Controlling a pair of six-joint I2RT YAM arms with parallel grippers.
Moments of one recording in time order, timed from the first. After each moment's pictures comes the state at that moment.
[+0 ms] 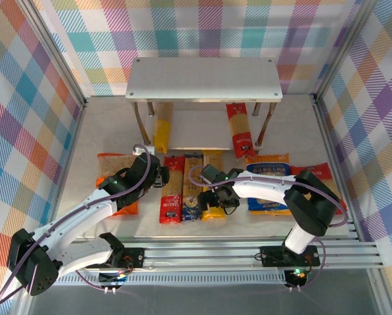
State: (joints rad) left arm -0.67 1.04 0.77 -0.55 -0.35 -0.52; right arm 0.94 1.66 0.95 -0.64 -0.02 0.72
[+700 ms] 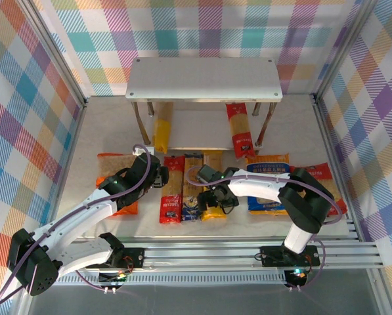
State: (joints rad) left arm -0.67 1.04 0.77 -0.56 -0.36 -0.52; right arm 0.93 1.69 0.98 -0.70 0.03 0.72
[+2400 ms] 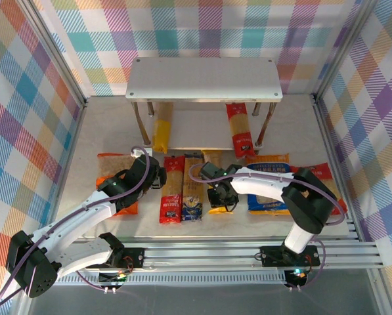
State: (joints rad) left arm -0.67 1.02 0.76 -0.57 -0.39 -0.53; right arm 0.92 1.67 1.00 -0.75 0.03 0.71
